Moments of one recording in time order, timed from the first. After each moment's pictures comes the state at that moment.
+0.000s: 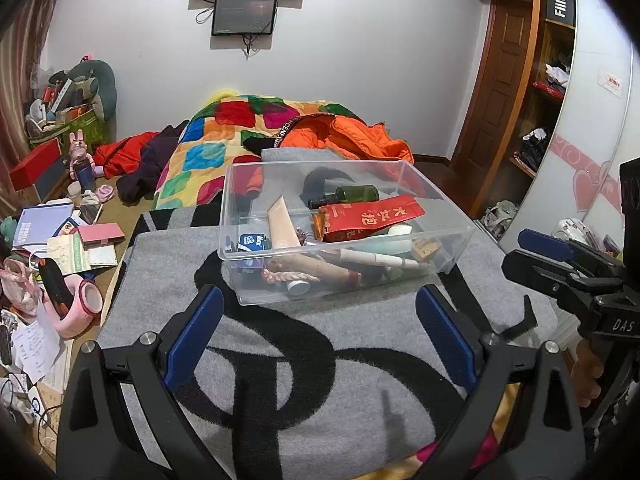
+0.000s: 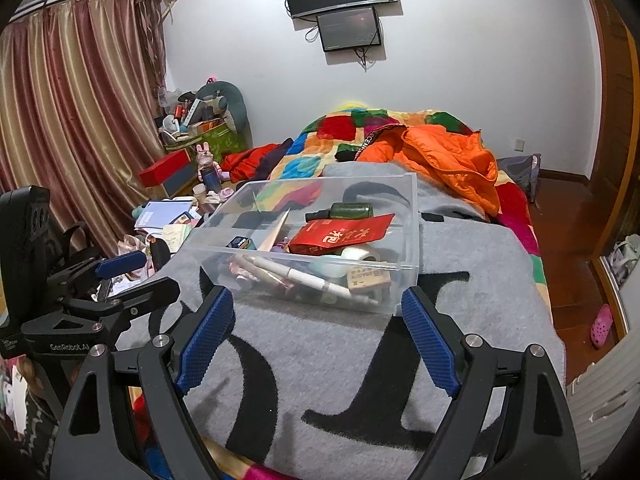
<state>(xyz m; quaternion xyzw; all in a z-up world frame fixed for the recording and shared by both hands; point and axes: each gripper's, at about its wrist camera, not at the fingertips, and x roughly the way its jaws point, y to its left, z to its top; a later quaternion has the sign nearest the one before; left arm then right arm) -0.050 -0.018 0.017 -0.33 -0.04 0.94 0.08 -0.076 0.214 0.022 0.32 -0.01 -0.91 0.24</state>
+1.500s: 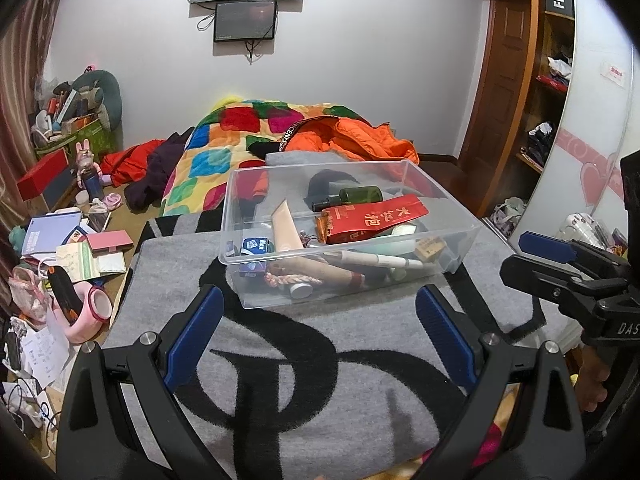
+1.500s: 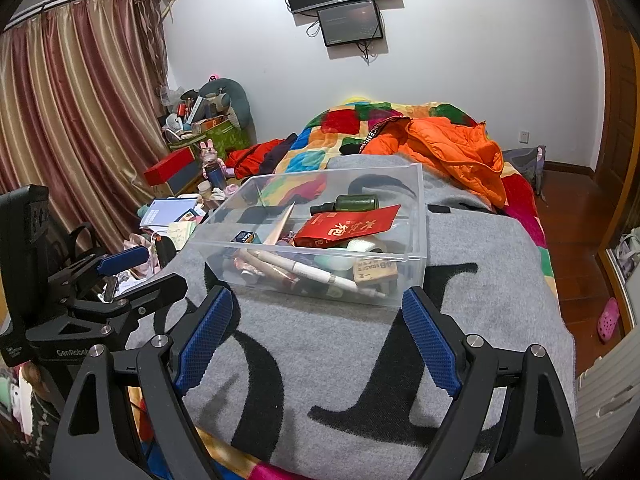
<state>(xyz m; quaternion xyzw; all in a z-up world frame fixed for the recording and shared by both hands) -0.048 -0.008 0.020 -0.33 -0.02 0.94 0.07 -0.078 0.213 0.016 0.33 -0.02 -0.91 0.25</state>
